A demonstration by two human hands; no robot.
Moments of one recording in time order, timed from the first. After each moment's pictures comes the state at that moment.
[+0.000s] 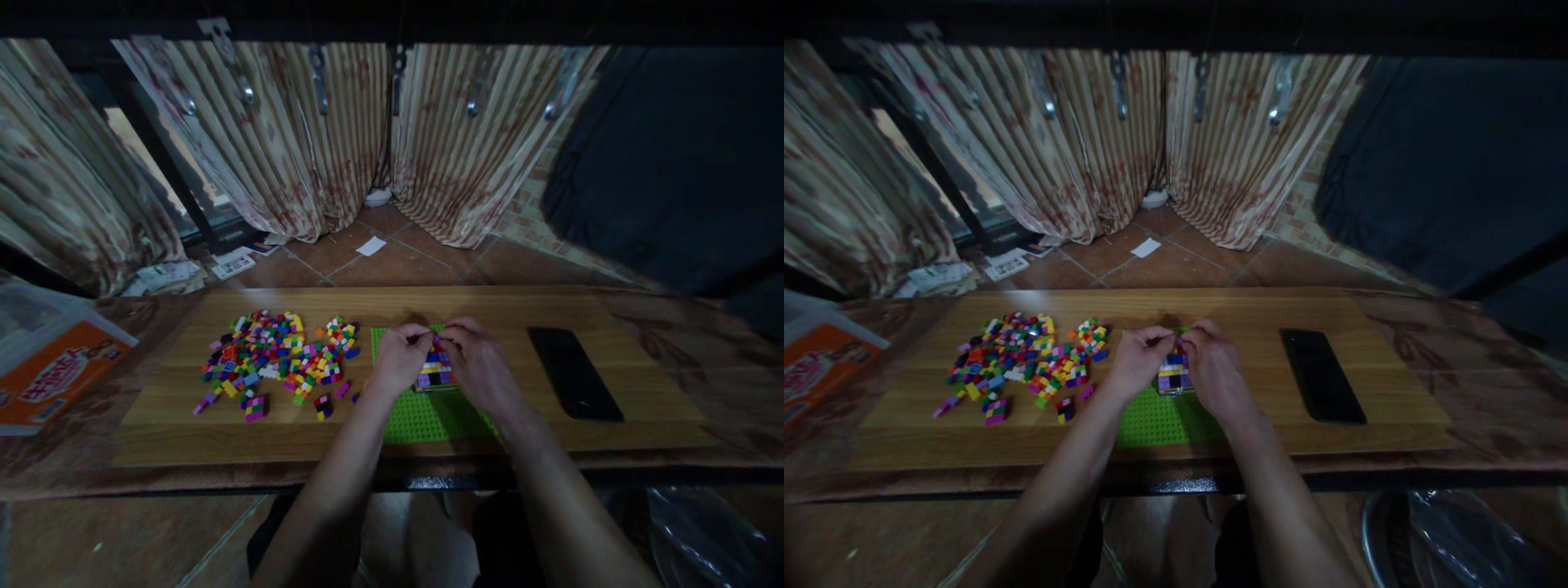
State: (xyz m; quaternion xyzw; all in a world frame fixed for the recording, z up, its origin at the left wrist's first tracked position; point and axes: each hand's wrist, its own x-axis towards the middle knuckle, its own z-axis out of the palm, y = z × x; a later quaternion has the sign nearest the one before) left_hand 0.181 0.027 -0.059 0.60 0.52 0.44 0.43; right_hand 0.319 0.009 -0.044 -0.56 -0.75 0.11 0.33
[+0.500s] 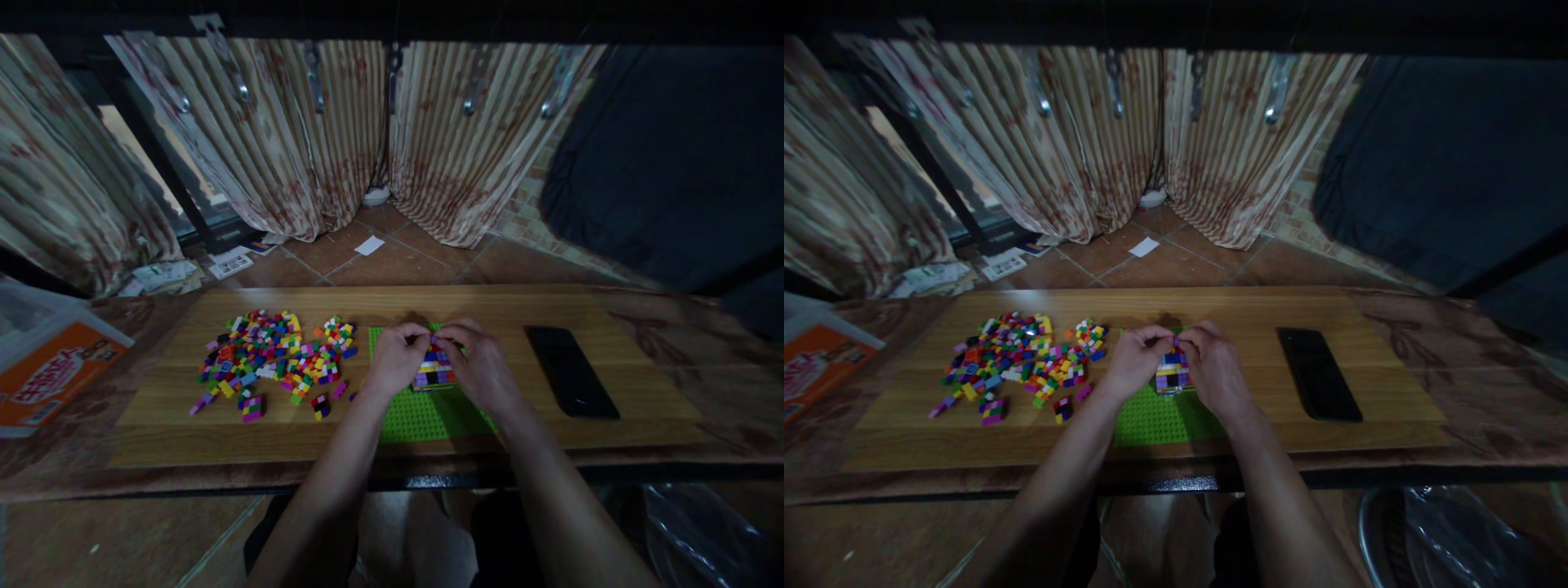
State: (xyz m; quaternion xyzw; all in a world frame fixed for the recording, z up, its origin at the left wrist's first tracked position) left_hand 0.179 0.025 -0.056 0.61 0.53 0.42 0.42; right_hand 0.325 0.011 -0.048 -0.55 -0.74 0.16 0.37
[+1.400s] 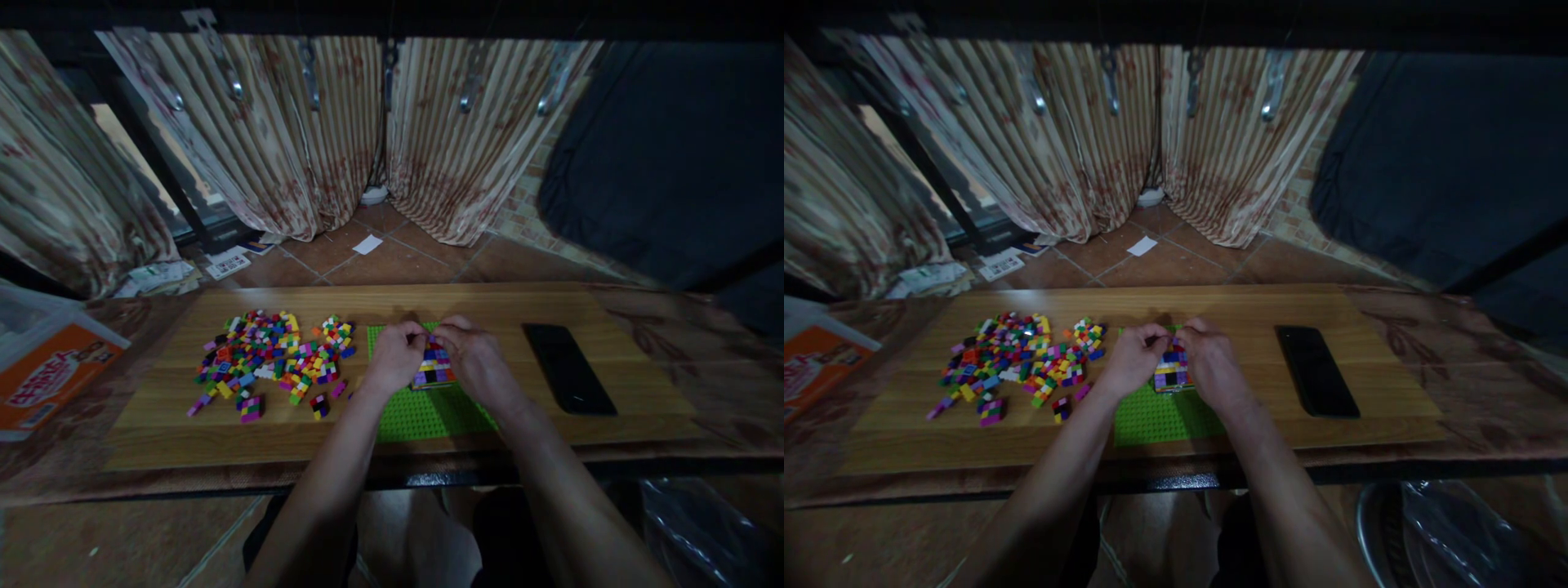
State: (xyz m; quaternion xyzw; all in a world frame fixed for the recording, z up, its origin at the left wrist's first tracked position) left_hand 0.178 0.024 -0.044 0.66 0.55 0.35 0.38; right_hand 0.330 0.014 -0.046 -0.48 -0.81 0.11 0.30
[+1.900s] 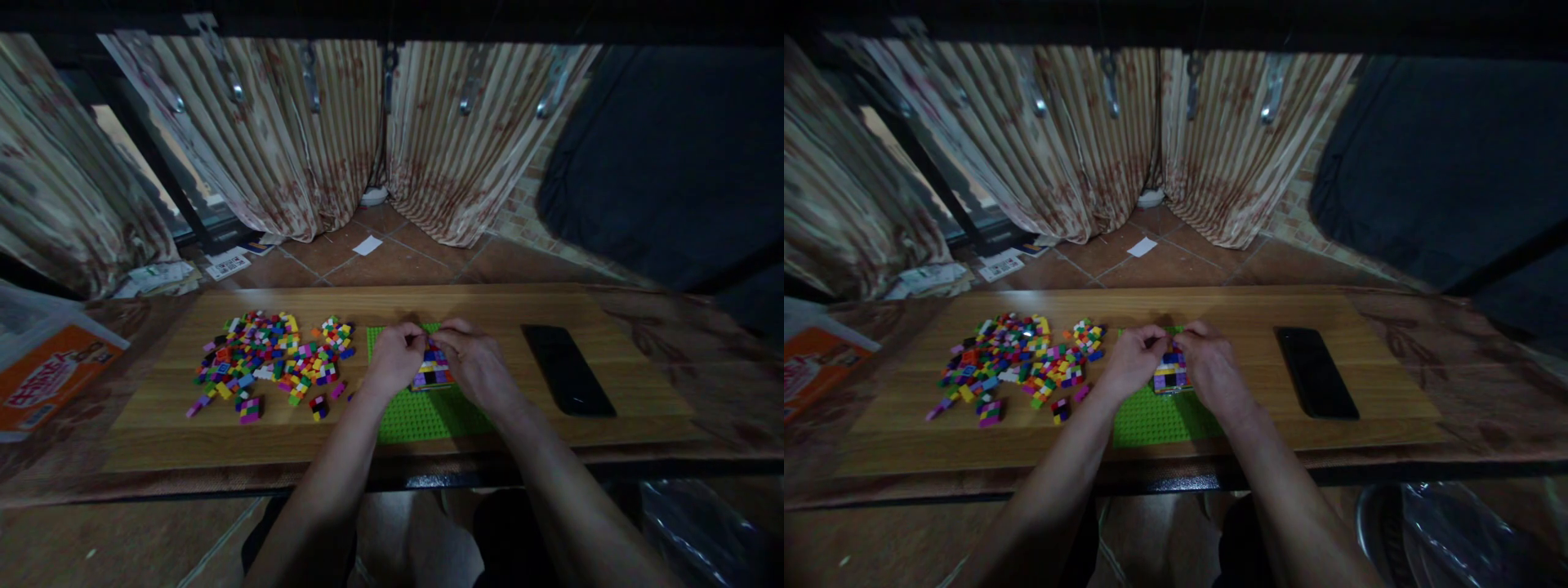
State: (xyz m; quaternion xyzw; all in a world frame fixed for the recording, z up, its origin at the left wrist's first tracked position) left_hand 0.179 0.024 -0.049 0.65 0.55 0.37 0.37; right_hand 0.328 0.011 -0.045 -0.49 -0.80 0.11 0.32
